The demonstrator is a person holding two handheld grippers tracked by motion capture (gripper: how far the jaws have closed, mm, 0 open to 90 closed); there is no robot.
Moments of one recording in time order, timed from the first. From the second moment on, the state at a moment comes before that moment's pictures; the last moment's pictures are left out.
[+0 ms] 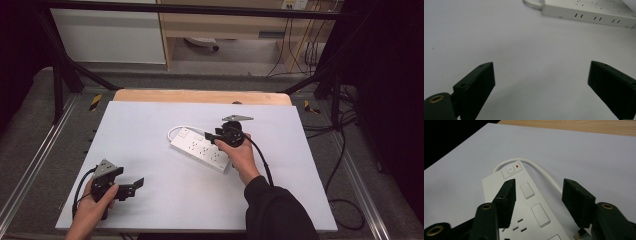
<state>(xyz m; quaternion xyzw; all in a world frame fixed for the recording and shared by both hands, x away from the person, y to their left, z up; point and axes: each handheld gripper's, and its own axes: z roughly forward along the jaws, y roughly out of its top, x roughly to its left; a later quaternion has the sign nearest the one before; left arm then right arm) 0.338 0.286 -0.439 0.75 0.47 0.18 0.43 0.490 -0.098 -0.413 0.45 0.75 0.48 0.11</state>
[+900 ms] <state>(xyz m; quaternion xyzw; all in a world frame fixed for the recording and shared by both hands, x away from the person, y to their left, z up) 0.338 0.286 -0.439 0.75 0.47 0.18 0.43 0.488 -0.136 -0.394 0.48 0.73 0.48 0.12</state>
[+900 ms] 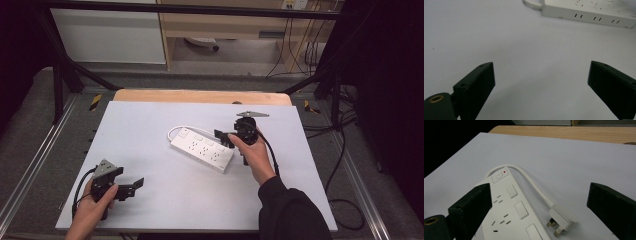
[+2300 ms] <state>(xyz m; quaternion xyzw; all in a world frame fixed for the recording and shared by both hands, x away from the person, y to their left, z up) 0.337 0.288 -0.439 0.75 0.48 0.18 0.43 0.443 -0.246 -0.390 0.51 0.69 0.49 0.16</state>
